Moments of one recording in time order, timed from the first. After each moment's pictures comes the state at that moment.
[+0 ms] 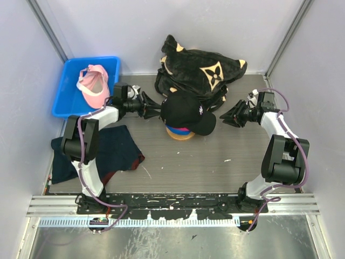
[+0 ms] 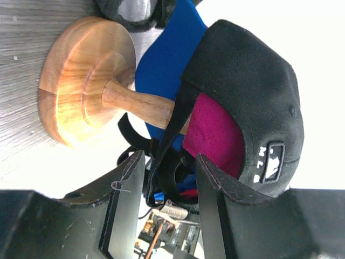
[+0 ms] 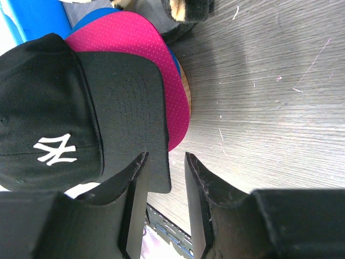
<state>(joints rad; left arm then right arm) -0.24 1.91 1.20 0.12 0.90 -1.18 -0.21 1.57 1.04 -0.43 -0.77 0.56</state>
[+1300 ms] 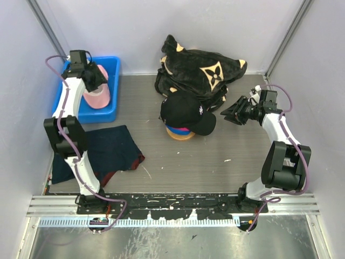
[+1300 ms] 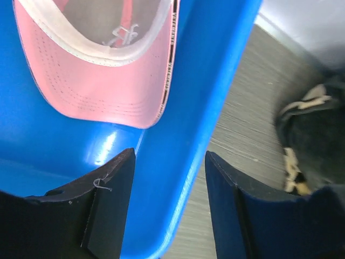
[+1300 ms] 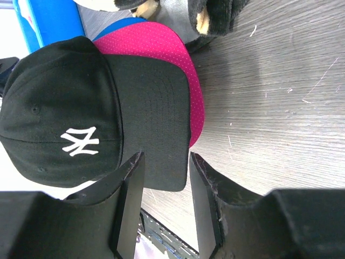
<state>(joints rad) 0.10 1.94 1.87 -0.68 0.07 -0.49 -0.21 1.51 1.04 -0.40 -0.76 0.56</state>
